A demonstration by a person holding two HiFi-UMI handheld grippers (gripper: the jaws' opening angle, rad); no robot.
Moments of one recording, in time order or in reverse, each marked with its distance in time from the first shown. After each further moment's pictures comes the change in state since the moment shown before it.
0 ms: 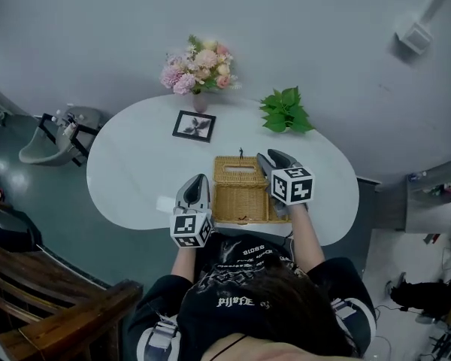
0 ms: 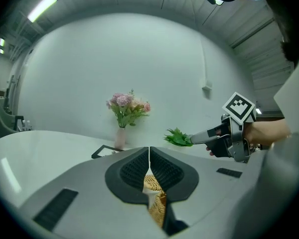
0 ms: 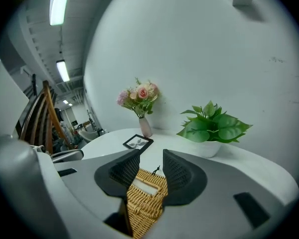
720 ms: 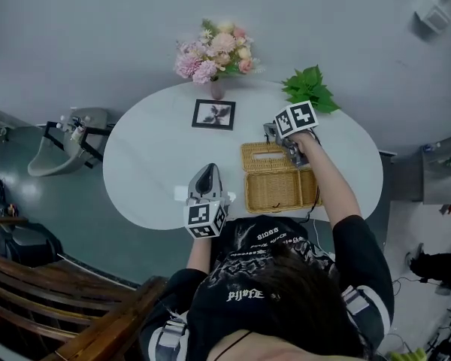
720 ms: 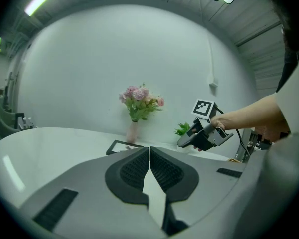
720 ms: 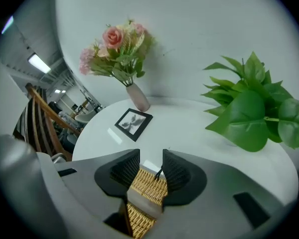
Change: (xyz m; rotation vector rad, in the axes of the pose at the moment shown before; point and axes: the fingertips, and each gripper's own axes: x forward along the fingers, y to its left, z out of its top) left arm 0.004 0.073 -0.010 -0.017 0.070 -0.012; right arm 0.123 -0.005 -0.013 0.117 0.471 0.020
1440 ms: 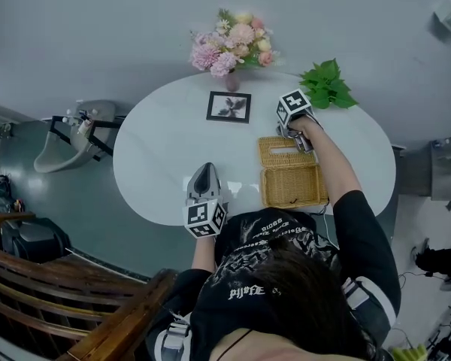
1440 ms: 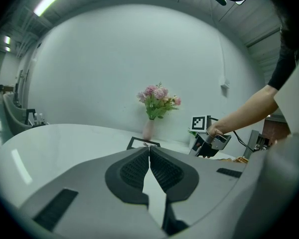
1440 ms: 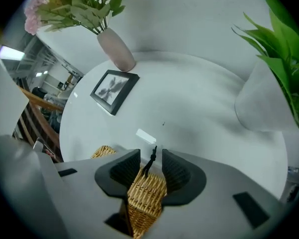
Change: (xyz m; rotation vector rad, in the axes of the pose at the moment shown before) left arm -0.020 0.067 -0.010 -0.050 0.016 0.081; right arm 0.070 -0.020 -0.046 0.017 0.415 -0.112
